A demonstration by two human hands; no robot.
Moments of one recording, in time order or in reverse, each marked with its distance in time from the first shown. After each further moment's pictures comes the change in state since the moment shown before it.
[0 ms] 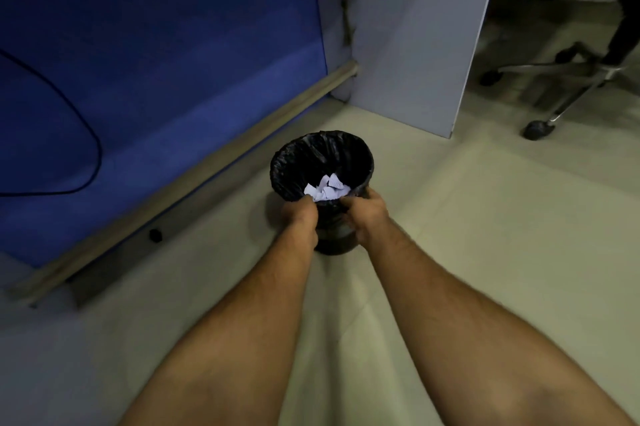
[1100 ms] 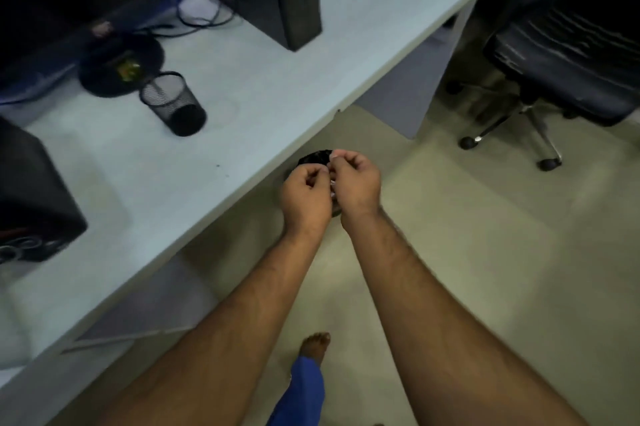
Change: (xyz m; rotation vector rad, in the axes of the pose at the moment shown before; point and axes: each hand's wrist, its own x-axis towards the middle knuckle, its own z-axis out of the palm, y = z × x) left_hand -0.362 0.373 -0.087 0.240 -0.130 0.315; right_hand -0.345 -0.398 0.109 -0.160 0.096 -0.026
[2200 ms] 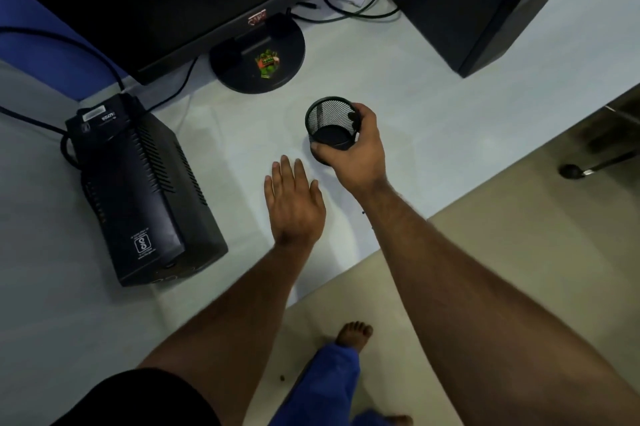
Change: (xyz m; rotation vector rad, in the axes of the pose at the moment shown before) left_hand 0.199 -0.074 -0.241 1.196 0.247 0.204; right_hand 0.031 -0.010 0.312 -0.518 -0.372 -0.367
